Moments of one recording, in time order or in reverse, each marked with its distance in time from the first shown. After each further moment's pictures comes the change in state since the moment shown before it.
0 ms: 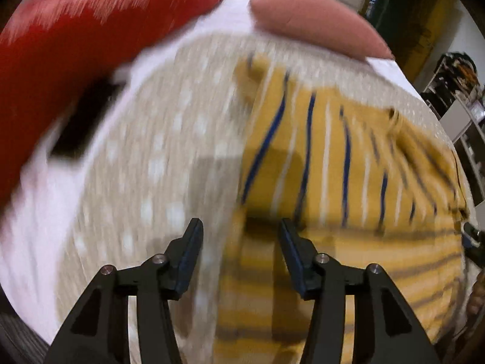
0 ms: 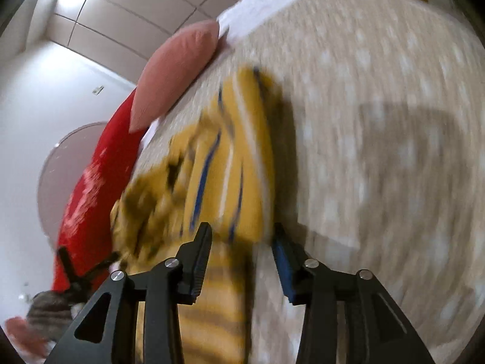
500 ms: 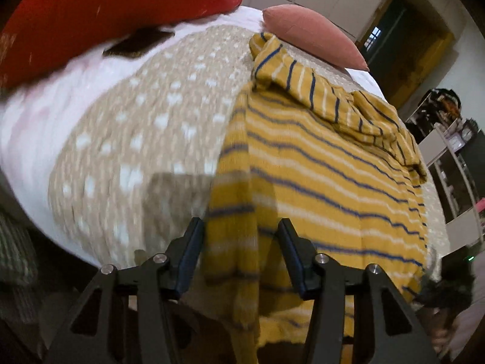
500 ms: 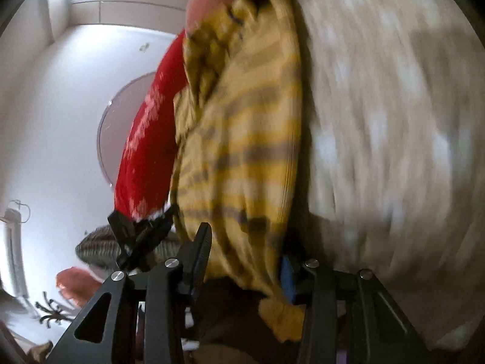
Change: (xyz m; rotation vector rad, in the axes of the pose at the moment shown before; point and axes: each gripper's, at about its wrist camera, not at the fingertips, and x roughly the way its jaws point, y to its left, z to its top) left arm -0.072 0.019 -0.154 -0.131 -0.095 -0.129; right arm 0.002 -0.008 -0.183 0.050 0.296 0.284
